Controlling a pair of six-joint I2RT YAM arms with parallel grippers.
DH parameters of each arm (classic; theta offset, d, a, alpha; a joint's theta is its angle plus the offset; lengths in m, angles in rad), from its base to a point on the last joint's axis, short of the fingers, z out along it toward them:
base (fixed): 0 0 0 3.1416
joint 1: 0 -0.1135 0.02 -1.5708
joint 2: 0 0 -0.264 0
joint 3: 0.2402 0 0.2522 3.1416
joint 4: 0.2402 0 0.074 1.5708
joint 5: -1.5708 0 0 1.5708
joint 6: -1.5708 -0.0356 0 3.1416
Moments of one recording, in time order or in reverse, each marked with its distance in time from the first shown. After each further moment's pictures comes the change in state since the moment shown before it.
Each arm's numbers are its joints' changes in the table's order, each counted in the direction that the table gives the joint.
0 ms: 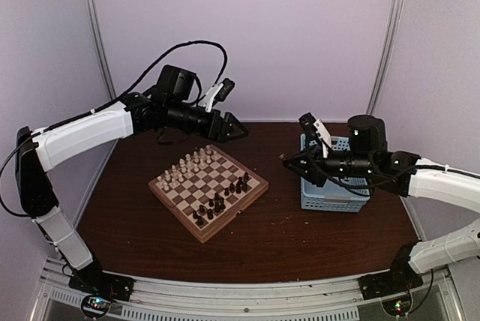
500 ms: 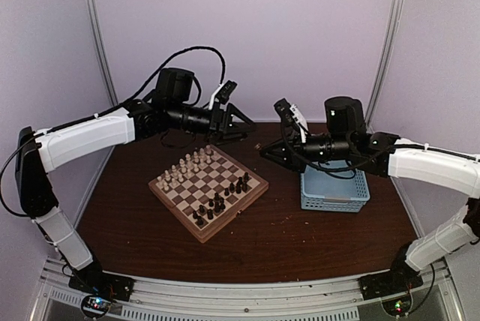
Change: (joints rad) left arm 0.002 0.019 -0.089 -0.233 -0.305 0.449; right arm -0.031 -0.221 0.230 -0.019 0.161 -0.002
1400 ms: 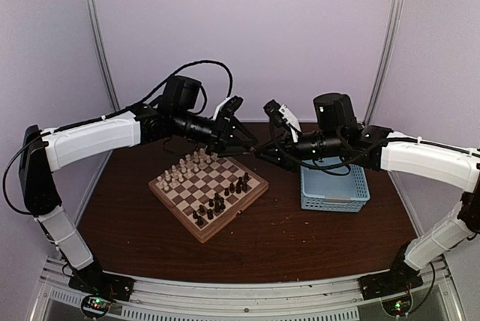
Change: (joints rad) left arm 0.011 -0.032 -0.017 0.035 -0.111 0.093; right arm -0.023 -0.073 0.093 0.101 -0.035 0.091
